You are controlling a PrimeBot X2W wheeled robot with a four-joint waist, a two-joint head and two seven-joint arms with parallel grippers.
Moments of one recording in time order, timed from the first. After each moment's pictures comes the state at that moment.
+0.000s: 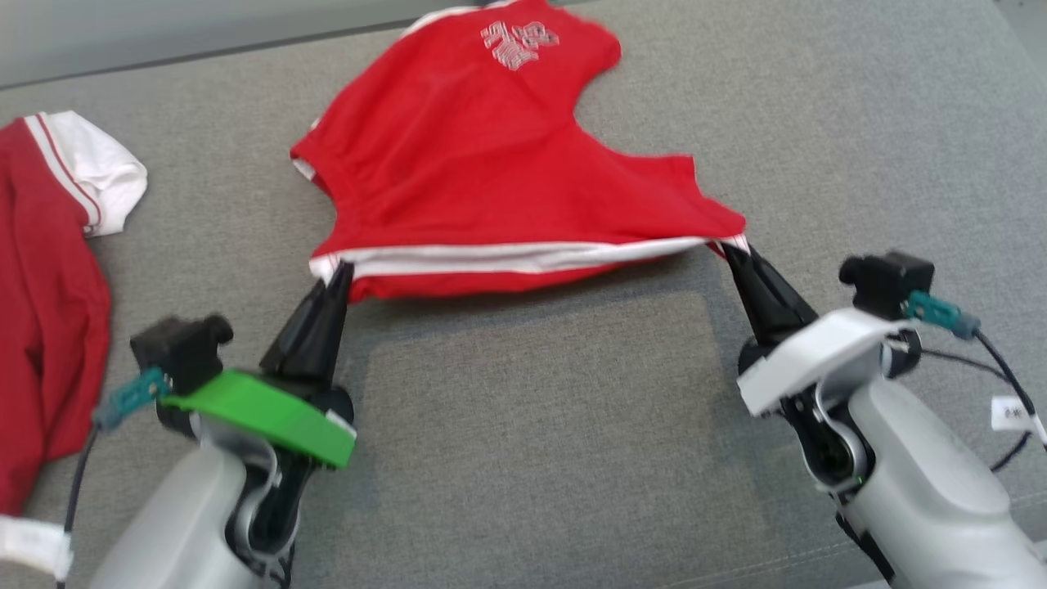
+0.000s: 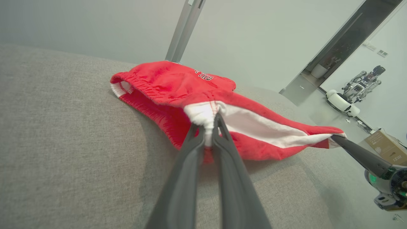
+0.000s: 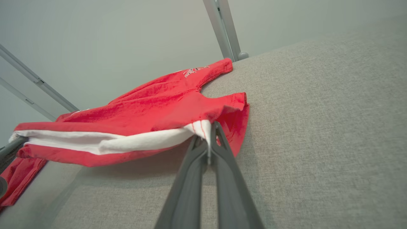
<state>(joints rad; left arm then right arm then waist) -0.45 0.38 -0.60 0.31 -0.95 -0.13 -0.26 -0.51 -0.25 0.44 0.45 0.75 0.13 -0.21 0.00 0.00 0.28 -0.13</state>
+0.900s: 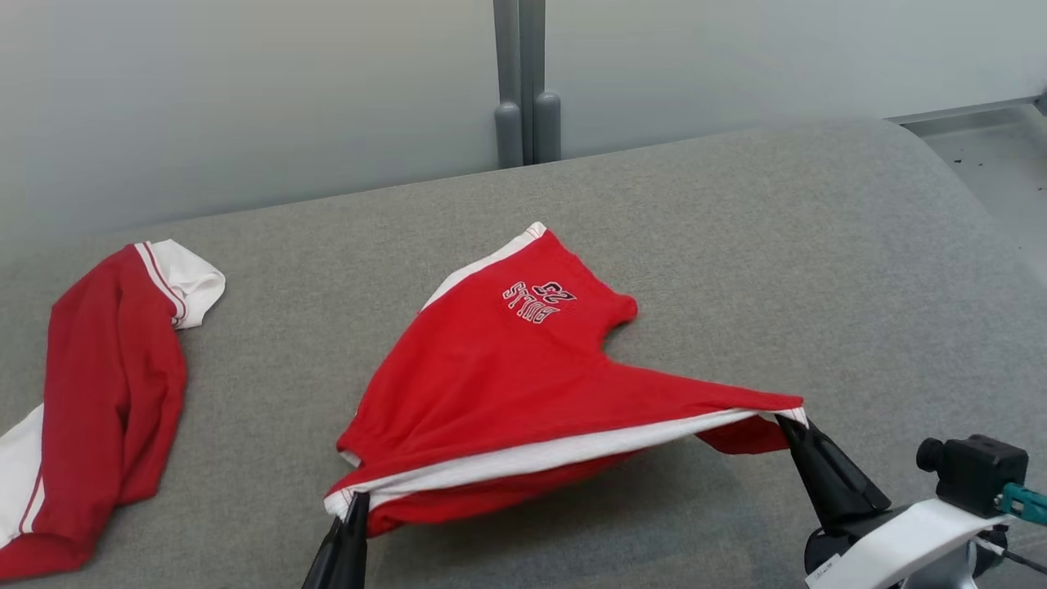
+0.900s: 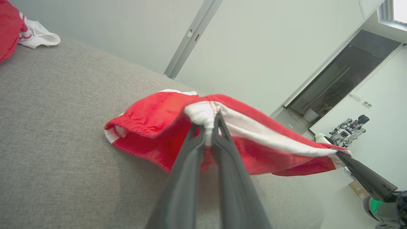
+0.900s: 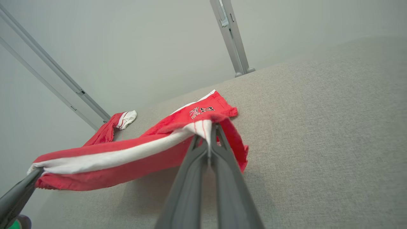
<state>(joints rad) 0.28 0.19 -0.32 -0.13 -0.76 -0.13 -0.26 0.18 -0.17 0.12 -0.26 0.56 0.13 0.12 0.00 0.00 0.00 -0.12</state>
